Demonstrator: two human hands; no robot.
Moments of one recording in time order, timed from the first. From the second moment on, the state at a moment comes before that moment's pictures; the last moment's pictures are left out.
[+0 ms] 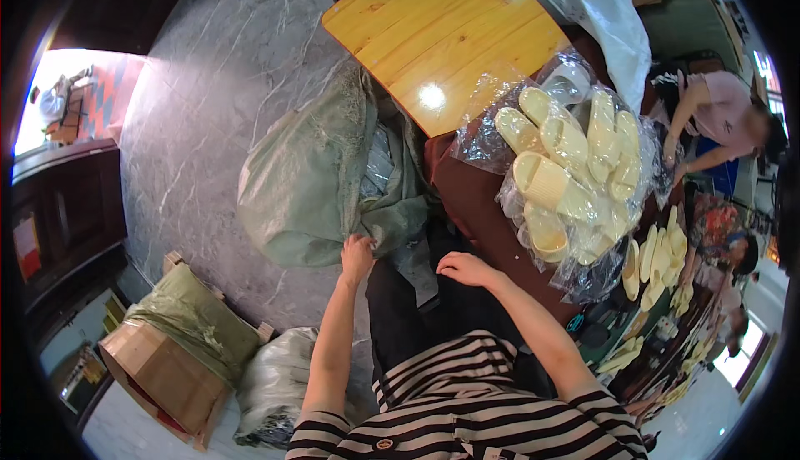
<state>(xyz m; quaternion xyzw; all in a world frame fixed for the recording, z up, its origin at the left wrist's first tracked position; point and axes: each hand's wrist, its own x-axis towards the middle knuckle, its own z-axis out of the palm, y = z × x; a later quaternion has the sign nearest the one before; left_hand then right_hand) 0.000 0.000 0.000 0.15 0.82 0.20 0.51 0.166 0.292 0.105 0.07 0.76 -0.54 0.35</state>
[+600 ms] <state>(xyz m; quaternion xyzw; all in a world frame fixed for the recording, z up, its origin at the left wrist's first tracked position) -0.104 0.012 -0.131 0.12 0.96 0.16 0.17 0.001 0.186 -0.133 0.06 0.85 -0.44 0.29</state>
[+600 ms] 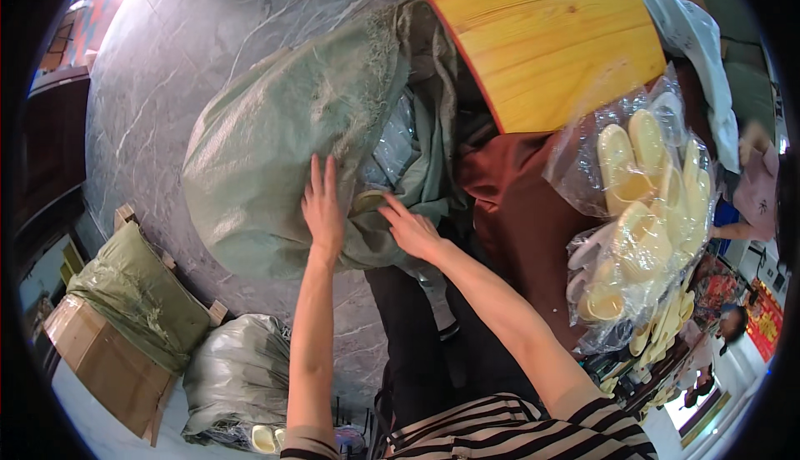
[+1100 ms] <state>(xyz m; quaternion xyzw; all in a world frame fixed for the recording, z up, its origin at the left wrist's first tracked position) -0.121 -0.136 -0.024 -0.03 1.00 0.02 0.07 0.039 0.195 -0.104 -0.08 0.87 -0.46 0.15</state>
